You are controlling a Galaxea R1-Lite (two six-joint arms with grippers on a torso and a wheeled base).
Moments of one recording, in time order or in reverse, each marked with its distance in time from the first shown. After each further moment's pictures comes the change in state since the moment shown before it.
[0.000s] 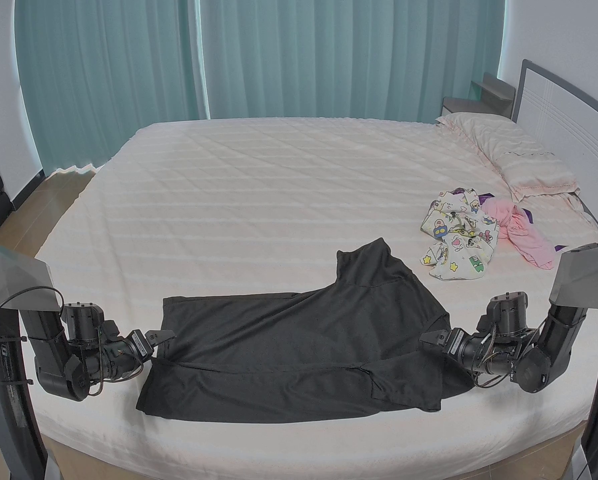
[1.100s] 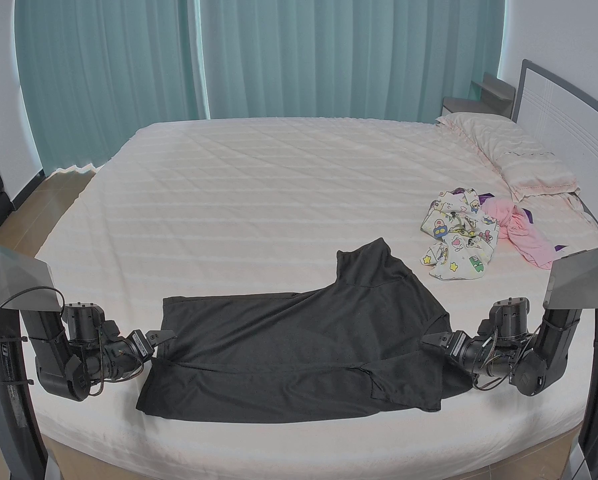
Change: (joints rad) left arm -0.002 0.004 -0.003 0.000 0.003 0.000; right arm -0.045 0.082 0.003 -0.099 0.076 0.022
